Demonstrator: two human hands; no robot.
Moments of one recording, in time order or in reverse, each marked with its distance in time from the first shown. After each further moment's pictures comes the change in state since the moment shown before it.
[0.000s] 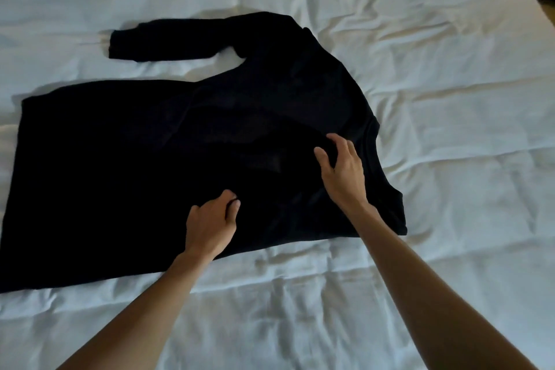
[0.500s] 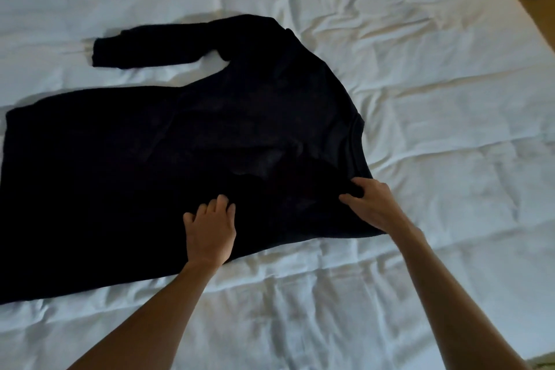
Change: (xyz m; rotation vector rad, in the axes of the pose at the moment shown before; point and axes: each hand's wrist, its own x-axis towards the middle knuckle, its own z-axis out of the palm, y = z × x) left_hand -0.004 0.008 0.031 0.310 0.081 -0.044; right_hand -0.032 0.045 -0.072 -0.194 -0.340 0.278
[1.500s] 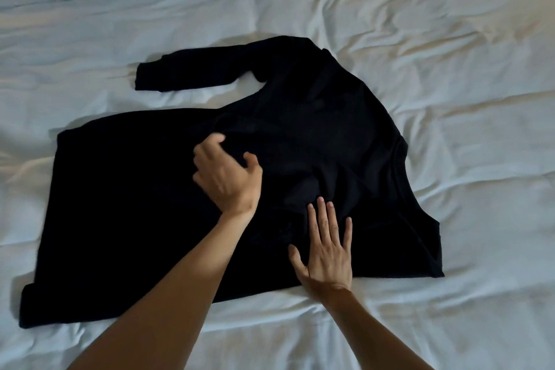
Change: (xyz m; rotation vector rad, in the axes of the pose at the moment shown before) left_hand 0.106 0.026 -0.098 -0.594 0.471 -0.395; right_hand -0.019 -0.061 0.166 -0.345 0.272 -0.368
